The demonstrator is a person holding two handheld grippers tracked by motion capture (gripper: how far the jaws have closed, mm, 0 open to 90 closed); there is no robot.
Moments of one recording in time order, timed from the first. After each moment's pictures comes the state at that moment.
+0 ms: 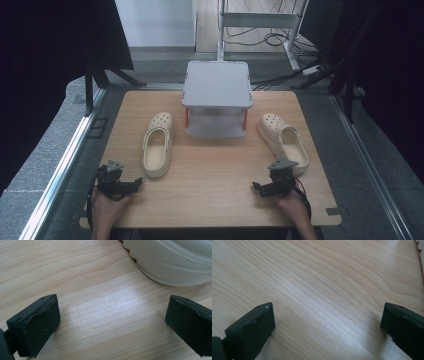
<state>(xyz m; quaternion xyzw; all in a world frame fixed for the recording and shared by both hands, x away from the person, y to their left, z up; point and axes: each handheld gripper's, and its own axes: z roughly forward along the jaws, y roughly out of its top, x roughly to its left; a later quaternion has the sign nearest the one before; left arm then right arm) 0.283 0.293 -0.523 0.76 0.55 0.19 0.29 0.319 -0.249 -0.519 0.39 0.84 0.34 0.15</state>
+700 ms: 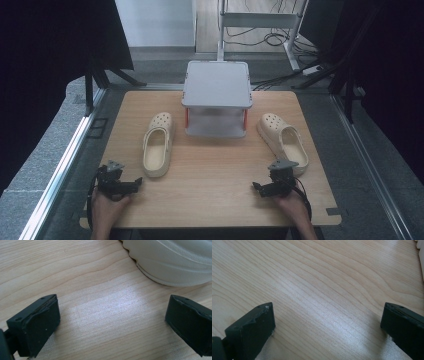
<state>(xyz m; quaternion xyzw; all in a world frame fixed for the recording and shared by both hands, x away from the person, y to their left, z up) 0.282 0.293 -0.523 0.76 0.55 0.19 0.29 0.318 -0.249 -0.519 0.39 0.84 0.34 0.15</state>
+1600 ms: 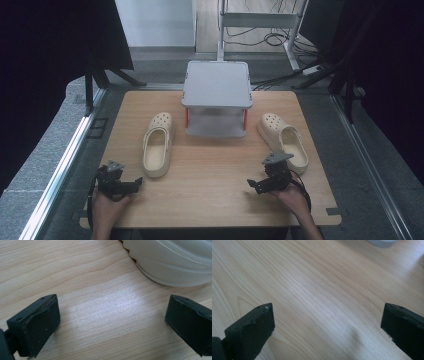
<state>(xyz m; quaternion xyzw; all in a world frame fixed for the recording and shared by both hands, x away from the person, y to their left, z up) 0.282 0.291 -0.523 0.75 0.56 0.19 0.29 0.324 -0.228 -0.484 0.34 0.86 0.35 0.13</state>
